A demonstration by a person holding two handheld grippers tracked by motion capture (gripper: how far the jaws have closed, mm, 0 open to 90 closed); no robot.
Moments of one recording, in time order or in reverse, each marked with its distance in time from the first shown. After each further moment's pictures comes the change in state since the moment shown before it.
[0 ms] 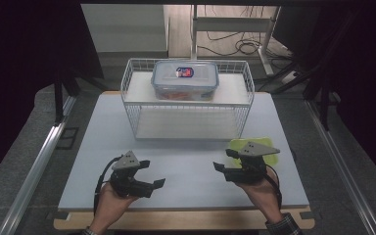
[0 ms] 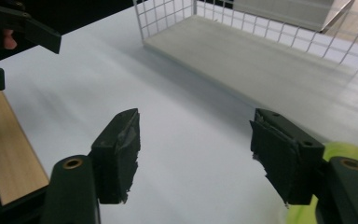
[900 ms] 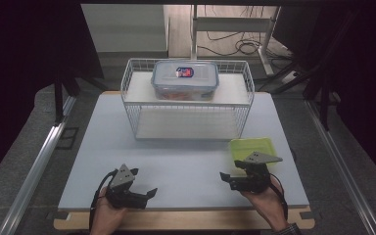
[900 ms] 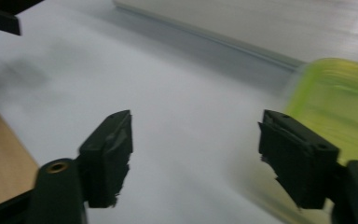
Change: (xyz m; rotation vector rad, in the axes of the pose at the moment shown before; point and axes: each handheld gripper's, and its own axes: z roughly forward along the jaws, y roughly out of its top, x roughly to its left) left arm 0.010 -0.048 0.003 -0.002 0.183 0.029; right arm -0.016 -0.037 -0.003 0.089 -0.071 0.115
